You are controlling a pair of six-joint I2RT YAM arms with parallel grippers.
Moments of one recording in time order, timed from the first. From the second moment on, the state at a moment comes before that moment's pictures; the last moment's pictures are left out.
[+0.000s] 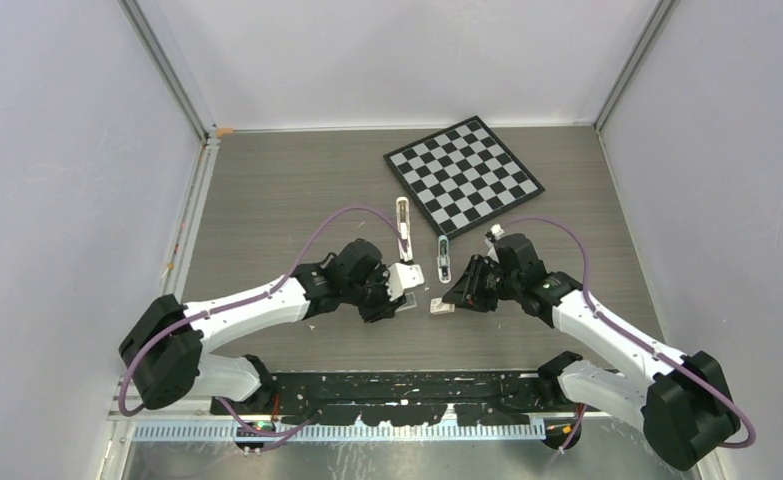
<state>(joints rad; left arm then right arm) -0.89 1.30 0.77 -0.29 0.31 0.33 0.50 1.00 0.54 -0.33 -0.38 0.88</state>
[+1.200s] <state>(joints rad) -1.02 1.53 0.82 -0.28 0.07 0.15 0.49 0.99 0.55 -0.52 -0.20 0.88</state>
